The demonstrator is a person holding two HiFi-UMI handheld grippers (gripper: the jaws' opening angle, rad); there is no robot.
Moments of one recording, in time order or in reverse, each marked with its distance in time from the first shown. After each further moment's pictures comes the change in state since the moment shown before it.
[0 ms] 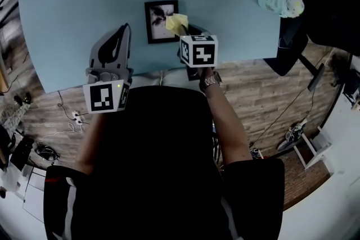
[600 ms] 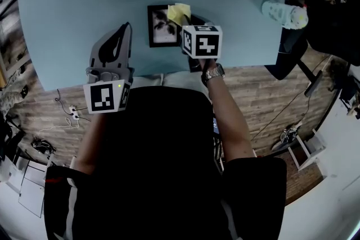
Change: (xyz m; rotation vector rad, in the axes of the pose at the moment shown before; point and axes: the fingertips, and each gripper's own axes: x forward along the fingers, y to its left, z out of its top) left arm 0.018 0.014 -0.001 -0.034 0.023 0.040; right arm 0.017 -0.007 0.051 -0.040 -0.010 0.002
